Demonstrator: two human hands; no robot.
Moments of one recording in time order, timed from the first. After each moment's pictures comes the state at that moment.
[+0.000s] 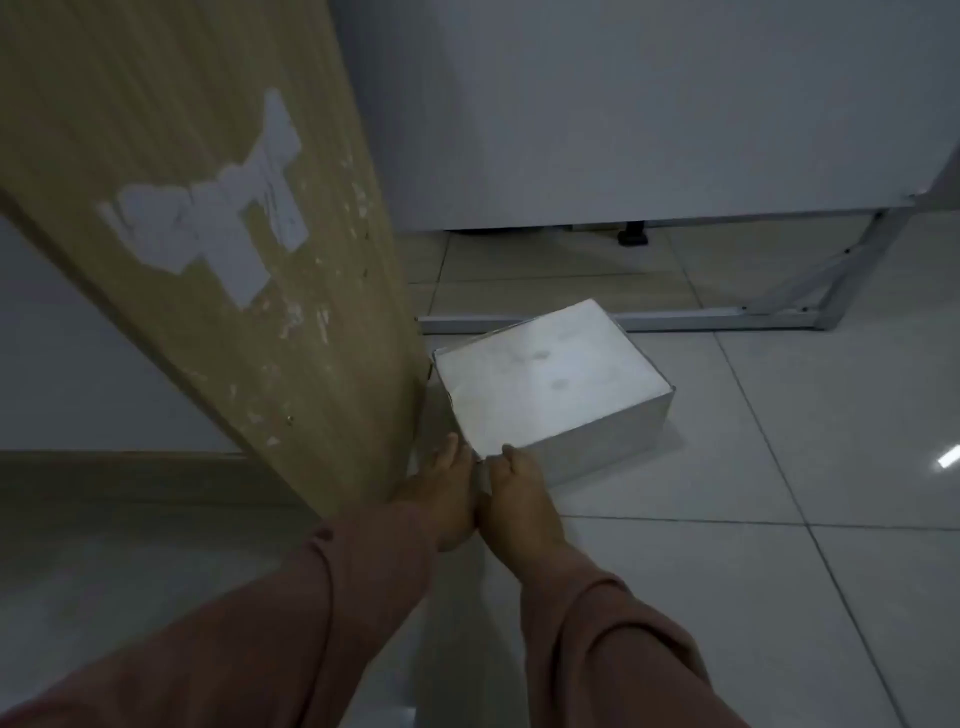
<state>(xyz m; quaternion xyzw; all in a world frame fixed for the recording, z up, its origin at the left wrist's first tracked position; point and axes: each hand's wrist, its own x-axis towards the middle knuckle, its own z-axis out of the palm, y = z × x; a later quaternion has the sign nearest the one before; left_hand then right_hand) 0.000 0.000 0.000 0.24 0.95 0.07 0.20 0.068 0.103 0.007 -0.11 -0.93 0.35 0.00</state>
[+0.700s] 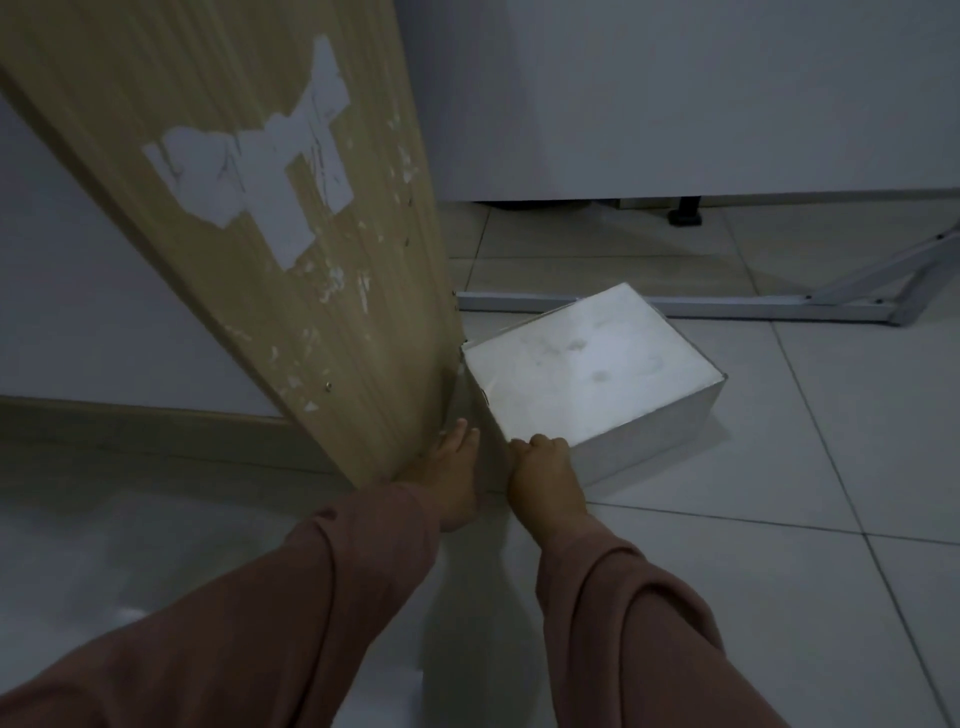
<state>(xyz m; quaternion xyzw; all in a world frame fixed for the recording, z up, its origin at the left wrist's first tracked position) -0.003 -0.020 0.003 0.19 0.95 0.05 0.22 0.039 0.108 -0.022 -0.08 -0.97 0.22 0.02</state>
